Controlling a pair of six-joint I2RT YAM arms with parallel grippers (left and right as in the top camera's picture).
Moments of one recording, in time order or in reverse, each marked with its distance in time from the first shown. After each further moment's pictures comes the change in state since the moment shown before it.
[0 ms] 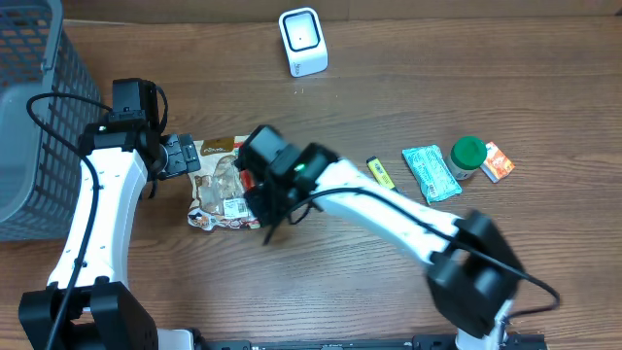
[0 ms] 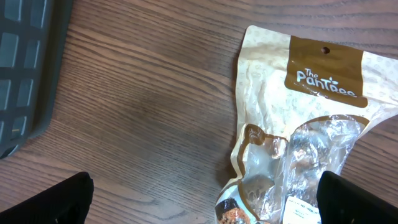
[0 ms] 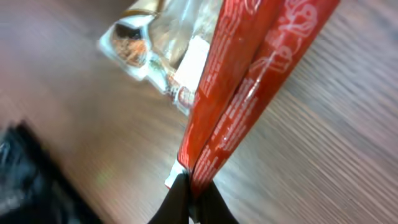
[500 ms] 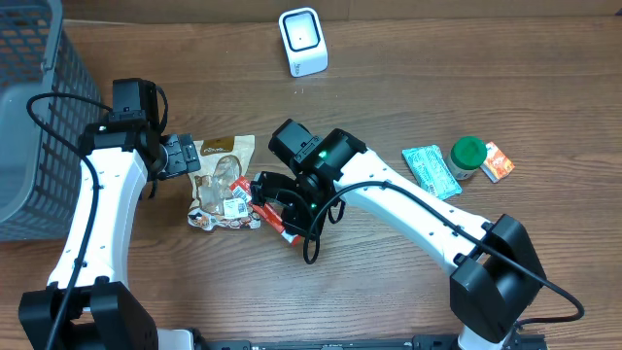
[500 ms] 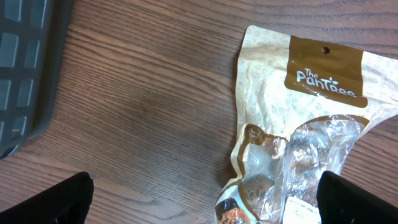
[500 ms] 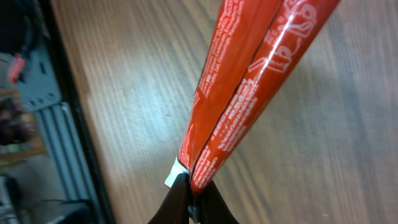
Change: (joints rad) left arm 0.000 0.000 0.000 0.000 0.000 0.000; right arm -0.063 -0.054 -0.003 -0.315 -0.088 -0.726
